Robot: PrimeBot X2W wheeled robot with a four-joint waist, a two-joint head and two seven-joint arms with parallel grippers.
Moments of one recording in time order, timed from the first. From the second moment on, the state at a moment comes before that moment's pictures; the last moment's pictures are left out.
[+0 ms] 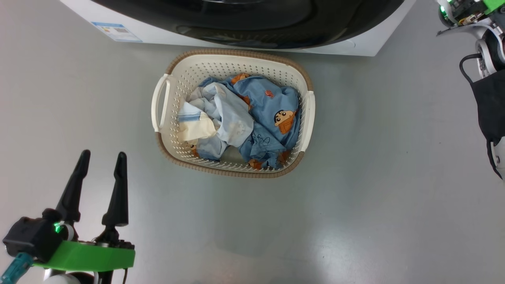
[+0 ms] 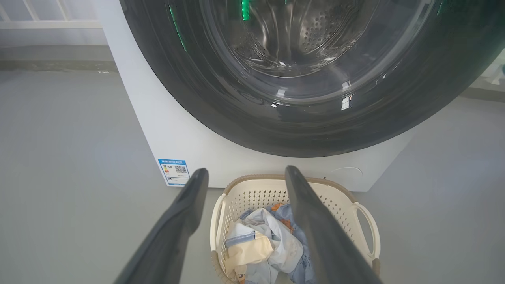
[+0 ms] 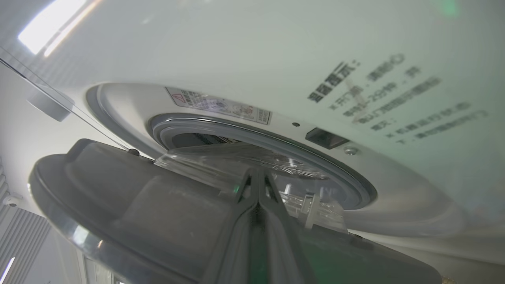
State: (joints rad) left arm -0.12 0.12 -0.02 -0.05 -0.32 -0.13 -0.26; right arm -1.10 -0.35 0.25 0.41 1.56 0.13 0.38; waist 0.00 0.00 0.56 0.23
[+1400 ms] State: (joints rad) left arm -0.13 0.10 0.00 -0.03 -0.33 -0.13 -0.26; right arm -0.87 -0.23 0.45 0.27 1.58 0.13 0.55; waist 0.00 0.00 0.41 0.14
